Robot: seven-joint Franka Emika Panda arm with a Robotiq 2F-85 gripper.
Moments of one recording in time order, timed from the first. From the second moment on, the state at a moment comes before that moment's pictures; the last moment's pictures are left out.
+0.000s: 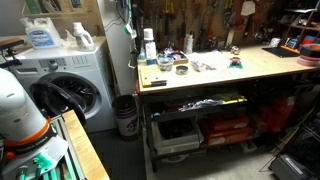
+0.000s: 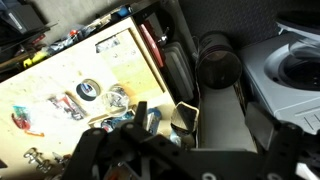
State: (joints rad) arm 0.17 -0.66 0.13 -1.89 -0.02 1.48 -0.31
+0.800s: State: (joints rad) arm 0.16 -0.67 0.14 -1.83 -0.06 1.48 -0.21
